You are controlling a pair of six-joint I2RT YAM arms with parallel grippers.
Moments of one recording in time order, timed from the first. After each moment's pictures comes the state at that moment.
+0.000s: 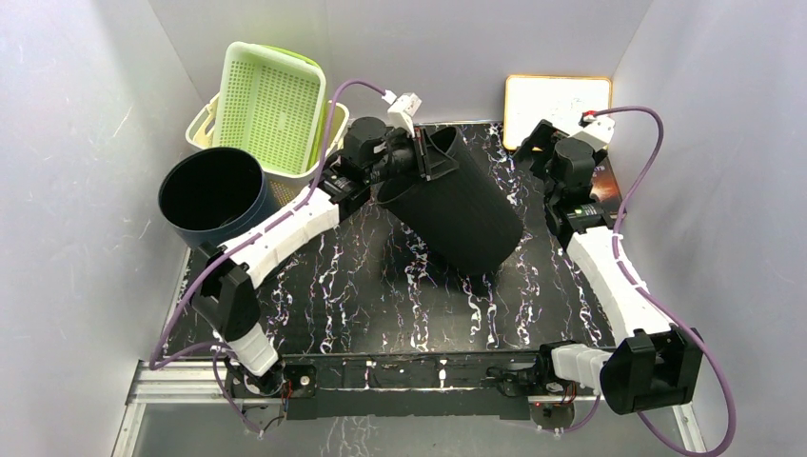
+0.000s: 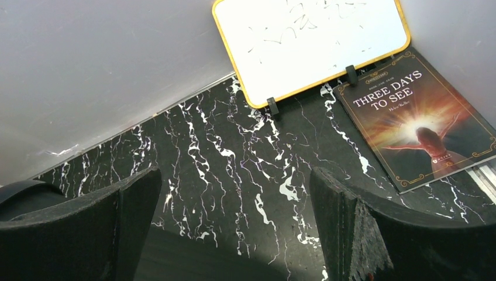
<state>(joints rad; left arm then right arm) -0.69 1.65 1.48 0.02 0.38 -0.59 0.13 1.18 1.03 -0.04 0.37 0.41</state>
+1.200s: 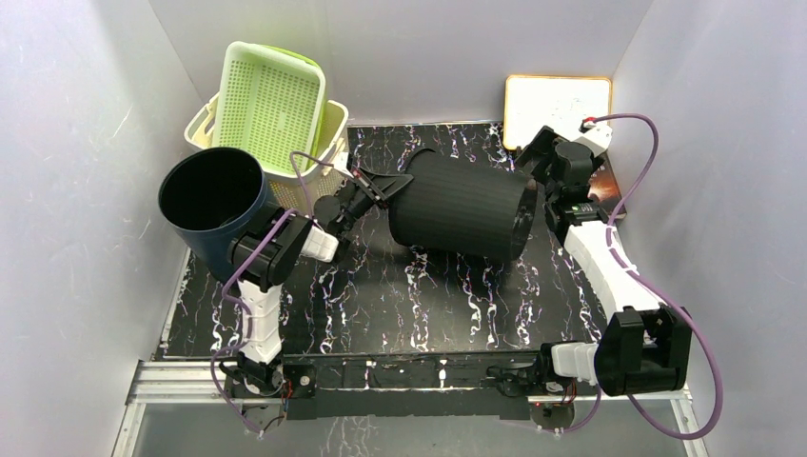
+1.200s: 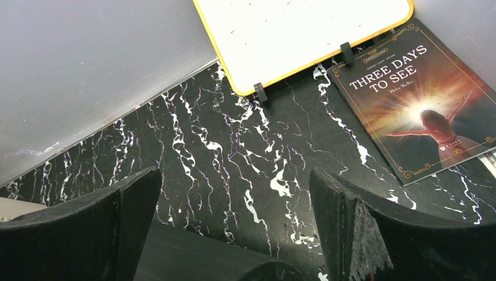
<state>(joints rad) -0.49 2.05 0.85 1.55 0.42 -1.53 0.06 1.25 0.97 0.03 0.30 0.45</state>
